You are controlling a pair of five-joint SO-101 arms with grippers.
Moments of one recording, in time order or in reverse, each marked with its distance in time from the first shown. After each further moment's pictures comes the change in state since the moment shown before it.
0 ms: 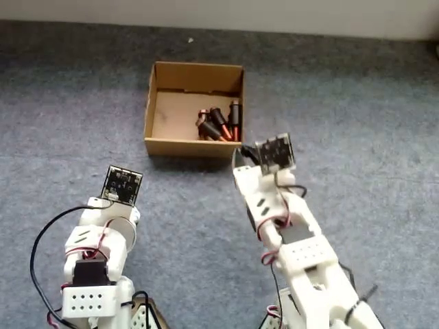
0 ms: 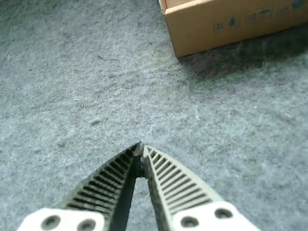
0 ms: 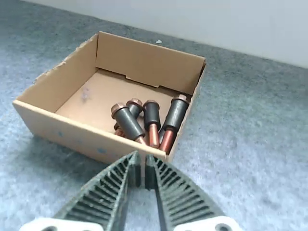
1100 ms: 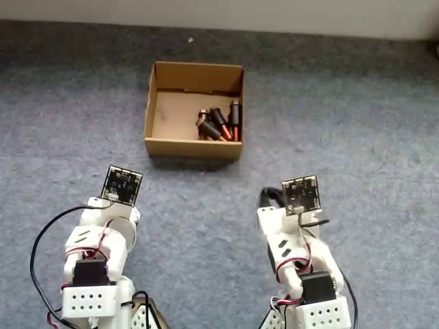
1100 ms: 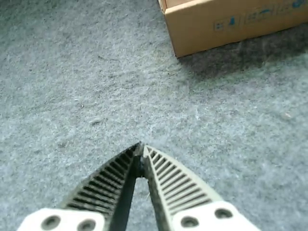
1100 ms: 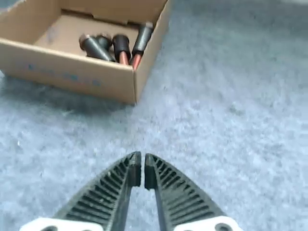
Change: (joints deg) left arm 0.0 0.0 0.0 0.0 0.0; right arm 7.5 -54.9 15.9 50.7 0.0
